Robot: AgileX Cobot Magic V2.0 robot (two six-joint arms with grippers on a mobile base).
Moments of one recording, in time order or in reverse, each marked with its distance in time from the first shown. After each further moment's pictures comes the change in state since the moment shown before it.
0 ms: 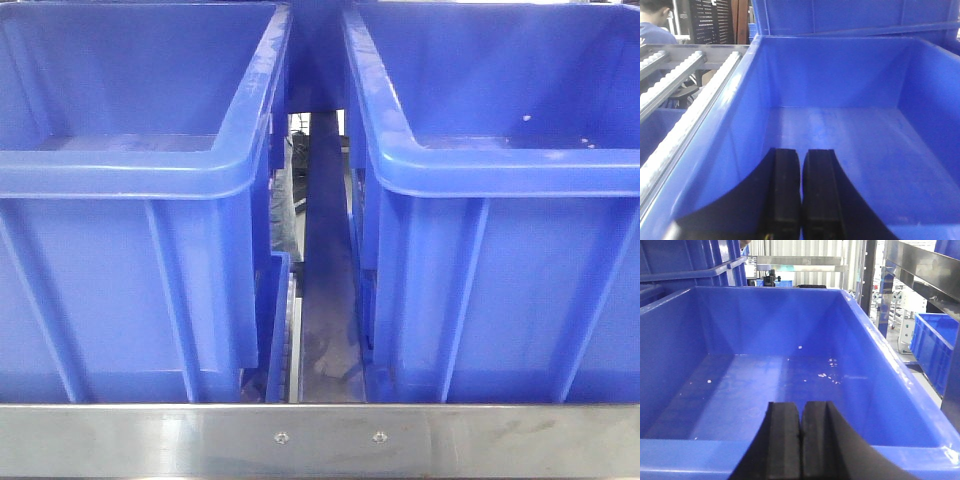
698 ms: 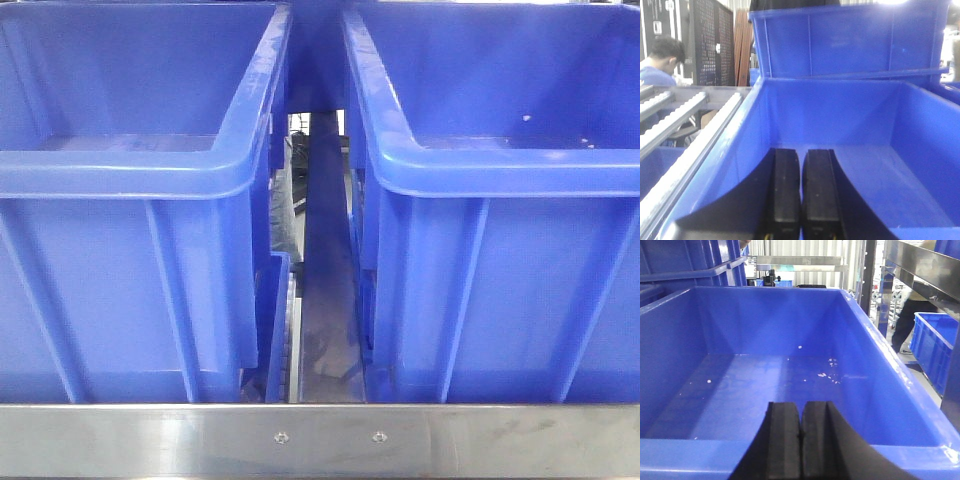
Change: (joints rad) left arm 0.000 -0.274 0.051 -0.002 0.068 0.000; right arm 0.000 0.000 0.002 0.000 0.000 0.000
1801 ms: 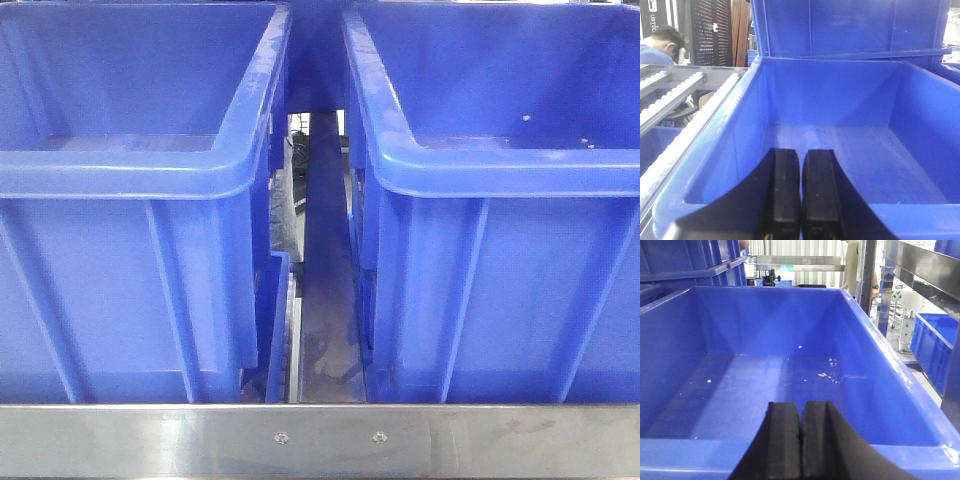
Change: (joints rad) left arm 0.000 0.000 0.000 -0.014 0.067 0.000; right arm 0.000 0.000 0.000 0.001 0.000 0.000
